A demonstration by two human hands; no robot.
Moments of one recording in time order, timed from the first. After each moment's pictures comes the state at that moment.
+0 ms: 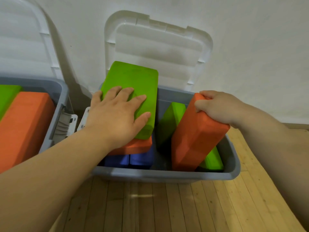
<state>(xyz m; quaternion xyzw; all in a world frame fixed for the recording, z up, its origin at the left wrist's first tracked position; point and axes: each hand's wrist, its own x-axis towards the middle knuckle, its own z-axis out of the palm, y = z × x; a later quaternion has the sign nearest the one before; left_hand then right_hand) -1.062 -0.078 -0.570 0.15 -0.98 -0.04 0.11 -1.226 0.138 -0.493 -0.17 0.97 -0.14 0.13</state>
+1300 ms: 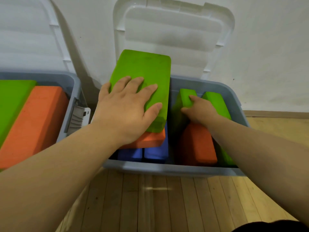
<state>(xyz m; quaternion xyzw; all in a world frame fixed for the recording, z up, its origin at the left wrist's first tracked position) -1.058 -0.081 -0.575 0.16 -0.98 -0.05 0.12 -1.281 0.086 -0.647 -0.18 0.97 -0.10 0.11</state>
